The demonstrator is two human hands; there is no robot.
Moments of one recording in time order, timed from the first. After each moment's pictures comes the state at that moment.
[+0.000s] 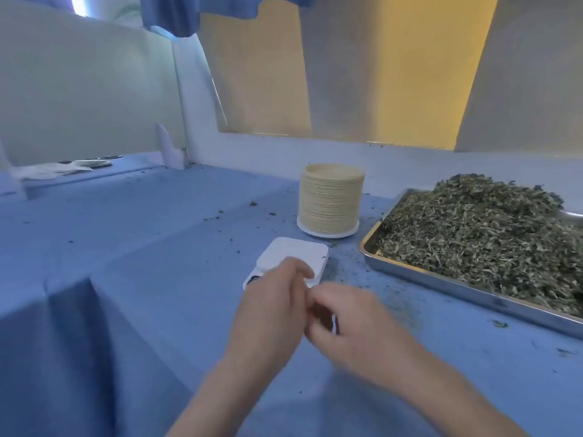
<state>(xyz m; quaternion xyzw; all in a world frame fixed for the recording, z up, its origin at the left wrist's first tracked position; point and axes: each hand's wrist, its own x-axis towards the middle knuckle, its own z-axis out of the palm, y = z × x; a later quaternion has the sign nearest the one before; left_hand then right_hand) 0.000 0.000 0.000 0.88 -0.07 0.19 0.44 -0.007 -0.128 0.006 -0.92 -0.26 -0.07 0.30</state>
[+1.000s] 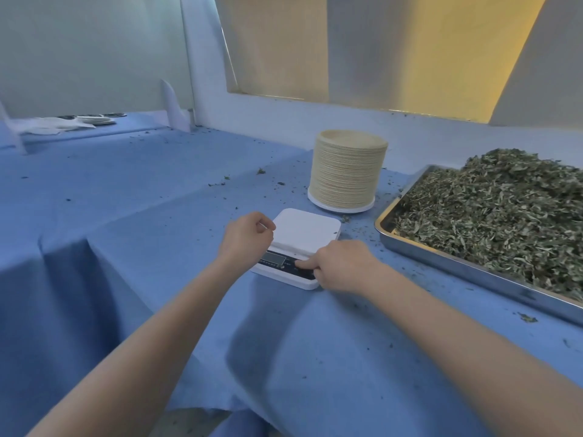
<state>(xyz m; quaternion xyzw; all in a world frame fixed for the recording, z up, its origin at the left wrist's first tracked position) 0.141 0.057 -0.041 0.89 0.04 0.13 0.43 0.133 -0.116 -0.033 -0.97 -0.24 0.01 -0.10</state>
